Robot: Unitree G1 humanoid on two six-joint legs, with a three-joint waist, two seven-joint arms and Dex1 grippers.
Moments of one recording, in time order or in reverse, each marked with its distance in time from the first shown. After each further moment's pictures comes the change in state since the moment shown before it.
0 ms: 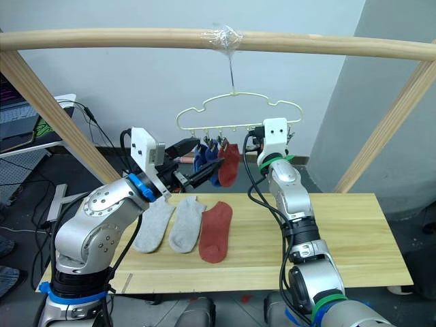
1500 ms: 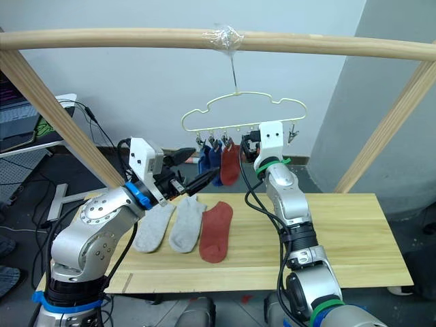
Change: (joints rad) left arm 0.052 0.023 0.009 -0.010 0.018 -0.004 -0.009; right arm 0.031 0.029 0.017 -0.058 -0.027 0.047 0.010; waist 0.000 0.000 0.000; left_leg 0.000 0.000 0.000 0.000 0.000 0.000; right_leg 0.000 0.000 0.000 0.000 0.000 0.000
